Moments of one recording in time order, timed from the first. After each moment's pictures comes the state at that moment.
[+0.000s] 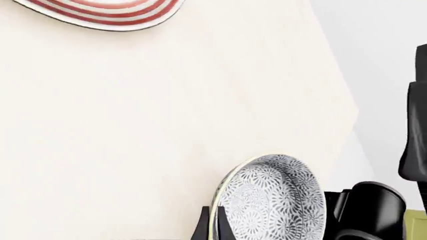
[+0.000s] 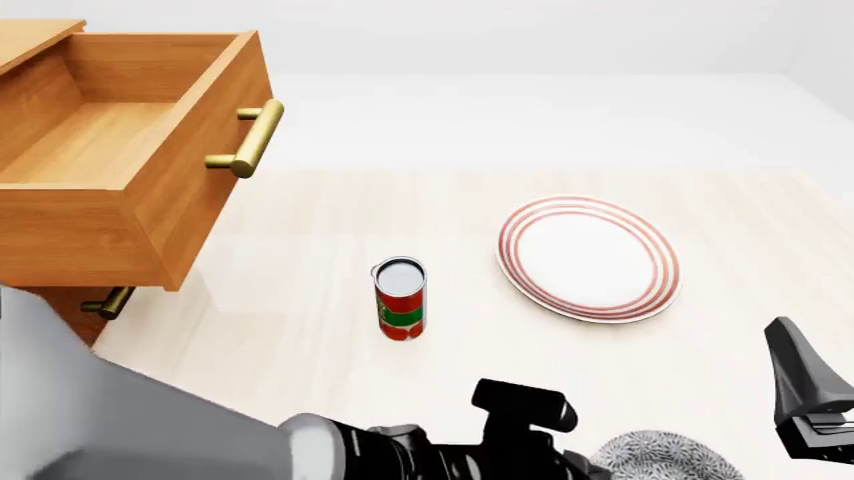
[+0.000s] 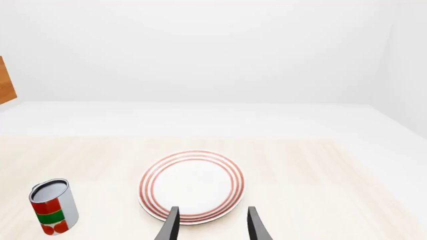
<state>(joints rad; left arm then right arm) -1.26 1.92 -0.88 -0.34 -0.84 0.02 0.01 0.00 0.00 0.00</state>
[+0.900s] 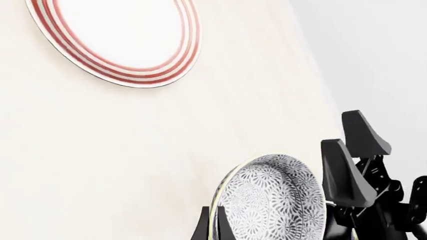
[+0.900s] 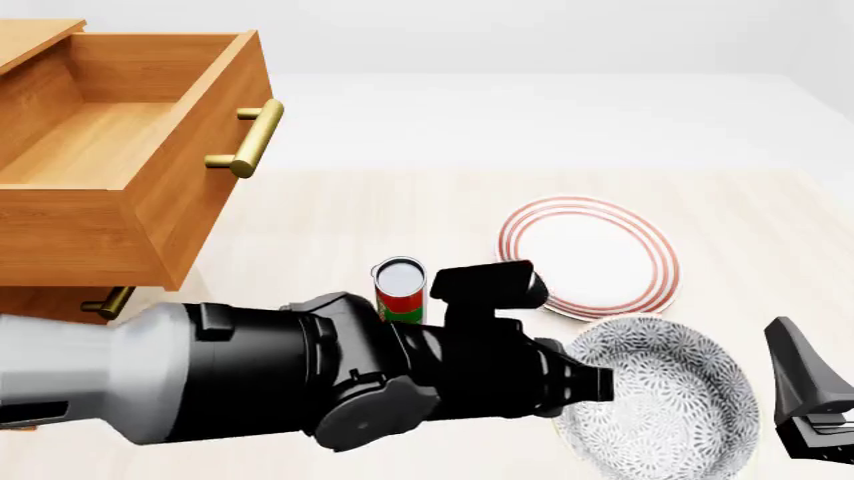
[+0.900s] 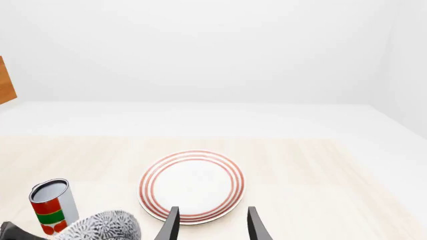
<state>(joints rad) -1.15 1.64 -0.98 0.04 -0.82 0.02 0.01 0.00 0.00 0.00</state>
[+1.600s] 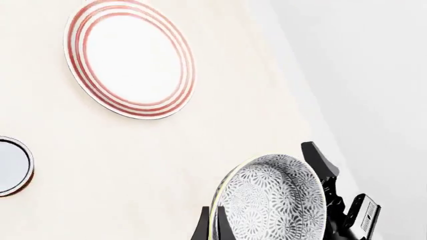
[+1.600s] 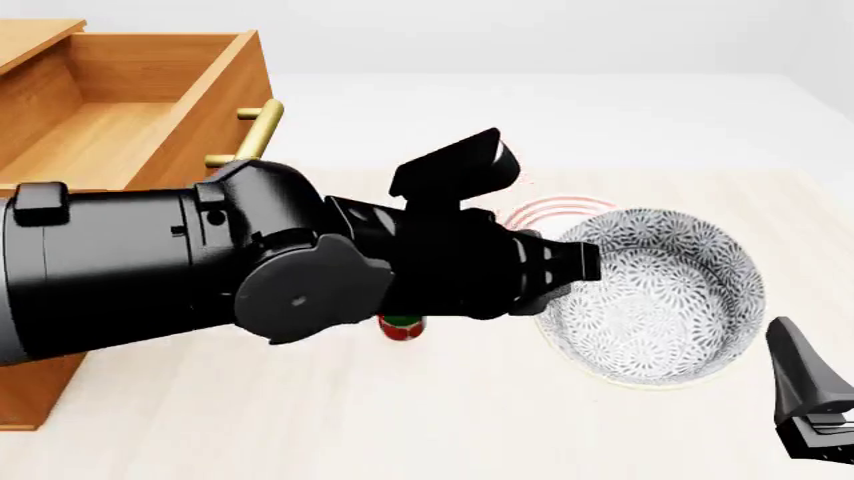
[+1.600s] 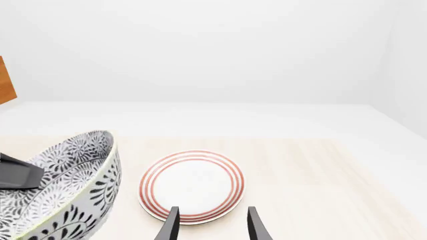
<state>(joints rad) -1.07 1.50 -1.14 0.29 -0.79 0.02 0.01 0.00 0.00 0.00</state>
